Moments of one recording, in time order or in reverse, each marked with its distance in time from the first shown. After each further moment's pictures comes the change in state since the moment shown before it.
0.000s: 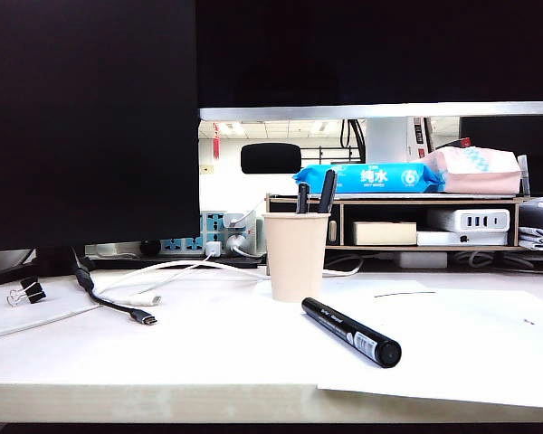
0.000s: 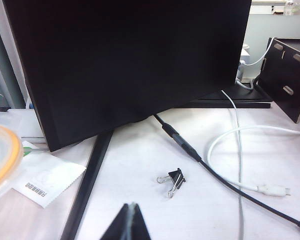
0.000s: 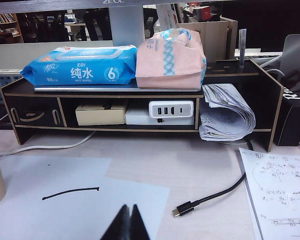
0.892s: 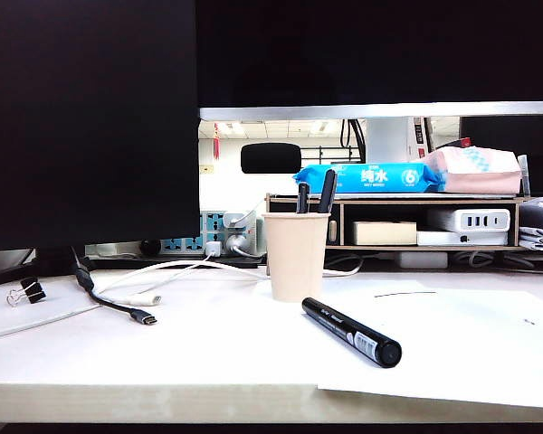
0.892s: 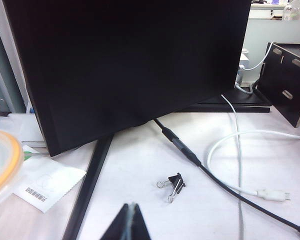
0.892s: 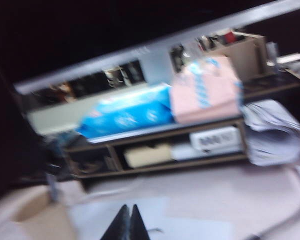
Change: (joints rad) left arm 0.000 0.000 0.000 0.015 0.000 0.000; right arm 0.000 0.000 0.021 0.120 -0.092 0.275
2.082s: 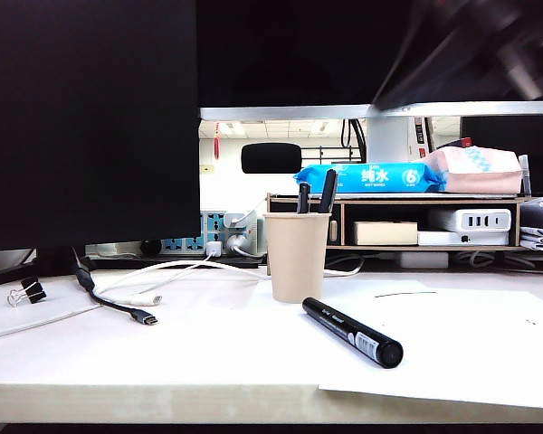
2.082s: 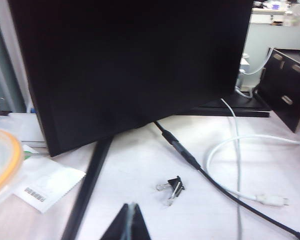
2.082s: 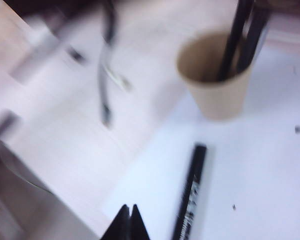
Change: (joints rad) left arm 0.000 0.000 0.000 0.007 0.000 -0.023; right arm 0.607 1.012 0.676 -0.396 -0.002 -0.068
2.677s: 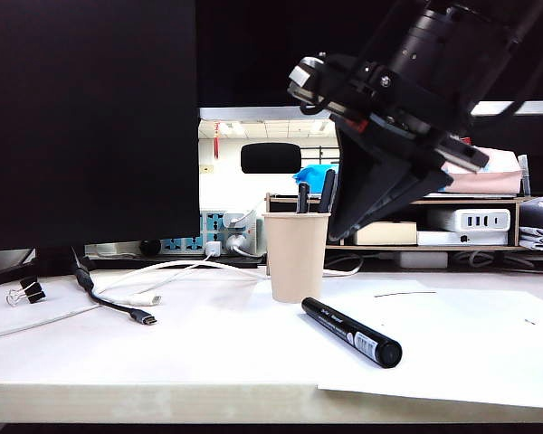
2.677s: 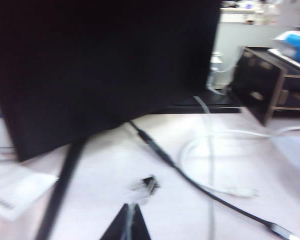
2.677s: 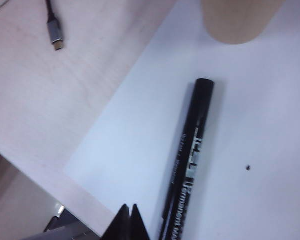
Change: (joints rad) left arm 0.000 0.000 0.000 0.000 0.101 0.000; right arm 0.127 0.312 0.133 -0.153 0.118 0.003
